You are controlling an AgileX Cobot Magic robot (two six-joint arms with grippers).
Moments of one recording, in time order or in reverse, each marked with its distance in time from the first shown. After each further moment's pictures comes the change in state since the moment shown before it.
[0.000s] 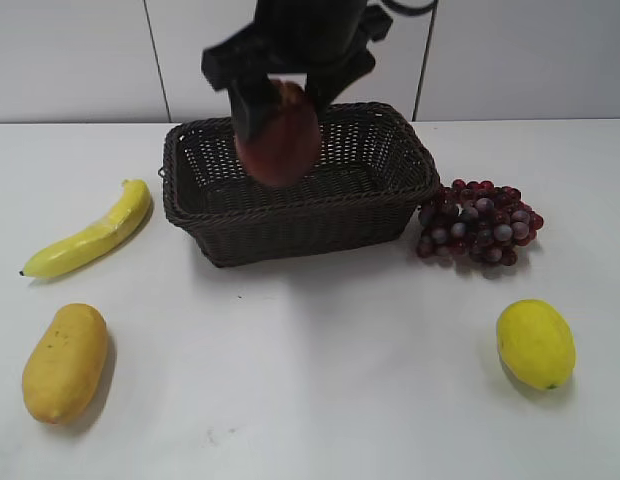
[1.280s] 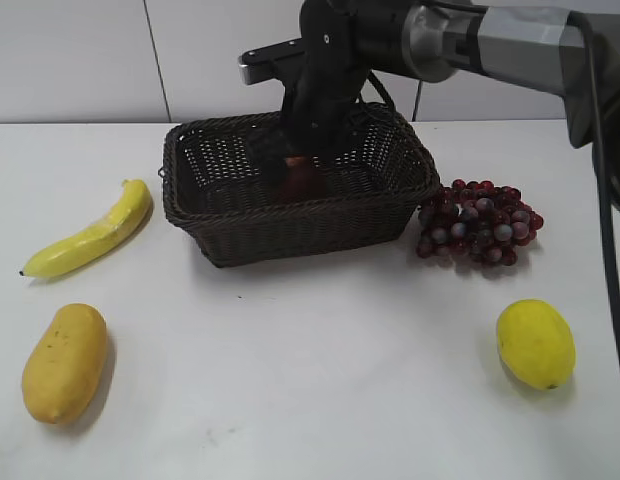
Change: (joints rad) left arm 0.000 0.000 0.000 0.000 0.000 0.000; right arm -0.123 0.368 -0.061 -0.059 -0.353 0.002
